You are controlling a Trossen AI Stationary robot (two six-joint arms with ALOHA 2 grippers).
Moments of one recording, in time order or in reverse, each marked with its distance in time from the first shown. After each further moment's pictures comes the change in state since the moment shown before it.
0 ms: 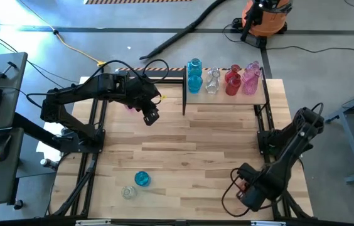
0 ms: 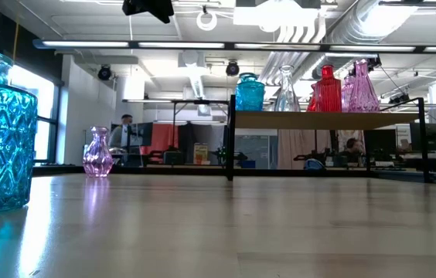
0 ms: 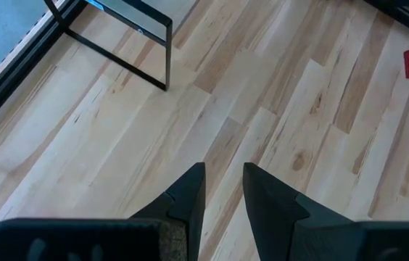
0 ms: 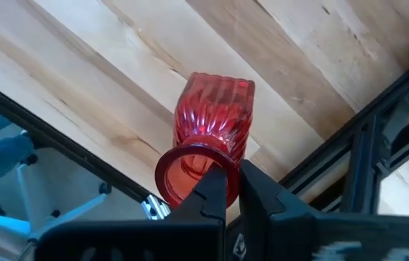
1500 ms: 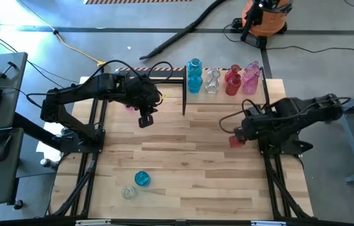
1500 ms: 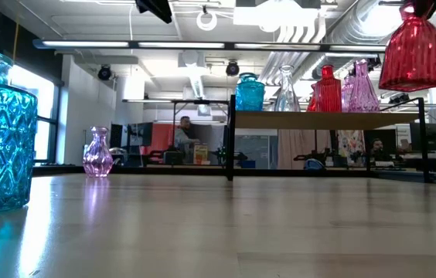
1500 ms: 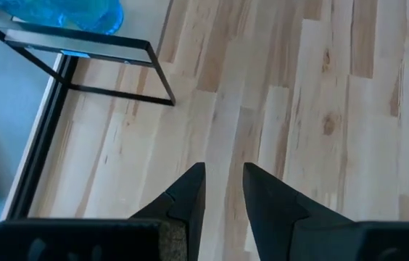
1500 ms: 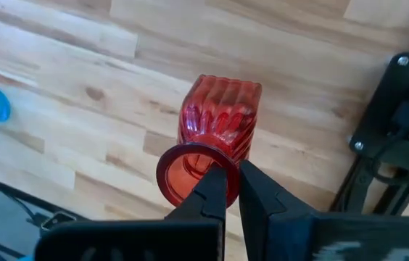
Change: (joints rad) left arm 0.003 0.000 0.000 -0.001 0.000 0.377; right arm -0.619 -0.437 0.000 -0.191 0.123 -0.165
